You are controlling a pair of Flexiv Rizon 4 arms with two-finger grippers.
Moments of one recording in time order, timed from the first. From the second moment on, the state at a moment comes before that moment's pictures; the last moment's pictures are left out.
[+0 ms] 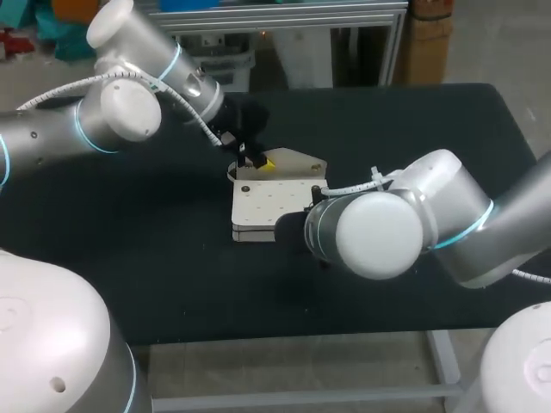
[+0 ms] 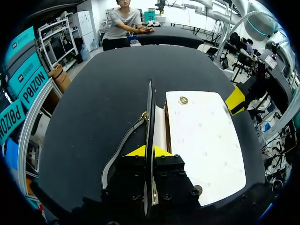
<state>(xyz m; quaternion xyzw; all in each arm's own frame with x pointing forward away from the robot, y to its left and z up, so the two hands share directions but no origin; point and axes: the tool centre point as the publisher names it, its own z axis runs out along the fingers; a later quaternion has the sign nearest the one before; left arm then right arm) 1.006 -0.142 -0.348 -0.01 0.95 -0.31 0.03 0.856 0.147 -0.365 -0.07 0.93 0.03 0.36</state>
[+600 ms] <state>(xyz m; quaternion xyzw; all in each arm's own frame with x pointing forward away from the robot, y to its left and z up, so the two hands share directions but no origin) 1.003 -0.143 -0.353 0.01 0.95 -0.30 0.03 0.874 0.148 -0.373 -0.06 0.93 0.03 0.36</state>
